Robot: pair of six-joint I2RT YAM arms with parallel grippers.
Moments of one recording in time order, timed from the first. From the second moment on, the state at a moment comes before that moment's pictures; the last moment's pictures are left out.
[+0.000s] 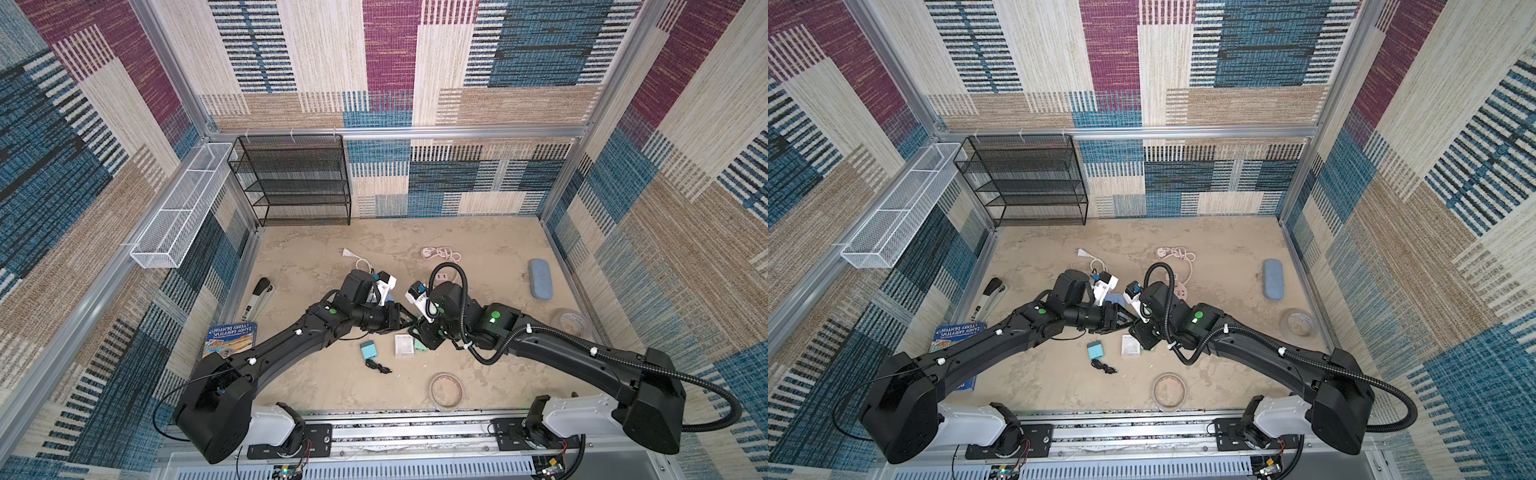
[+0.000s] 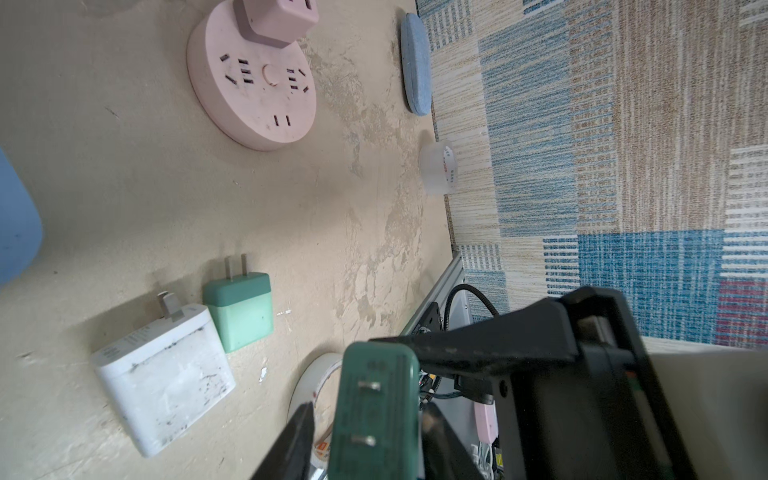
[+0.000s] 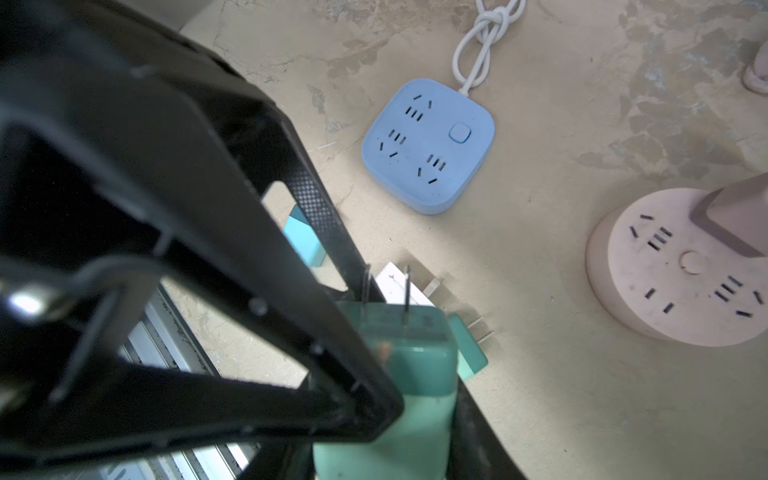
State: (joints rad) left arm -0.64 1.36 0.86 -0.20 0.67 -0.76; right arm 0.90 1.30 0.99 -0.54 -0.06 0.22
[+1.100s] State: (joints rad) left arm -0.54 1.28 0.73 0.01 0.60 -0.90; right arm 0.89 1.15 0.90 -0.37 -0.08 0.36
